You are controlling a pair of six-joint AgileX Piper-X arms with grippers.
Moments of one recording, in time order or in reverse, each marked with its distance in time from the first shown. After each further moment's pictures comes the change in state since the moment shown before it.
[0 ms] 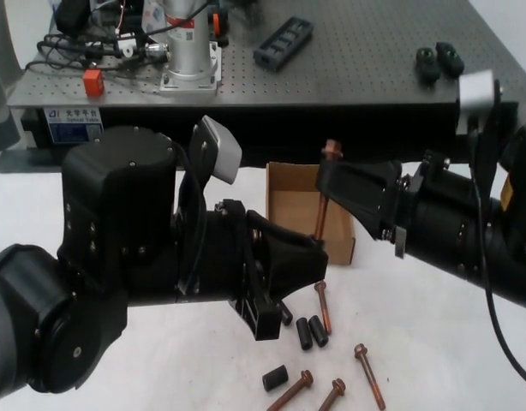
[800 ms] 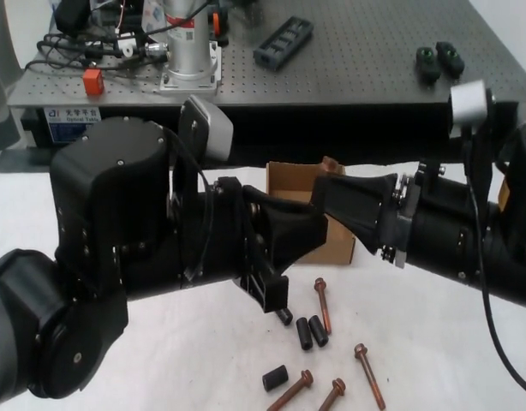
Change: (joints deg) left arm -0.1 0.0 0.6 -7.1 -6.1 -3.9; right arm 0.0 0.0 -0.2 2.1 -3.8 -4.7
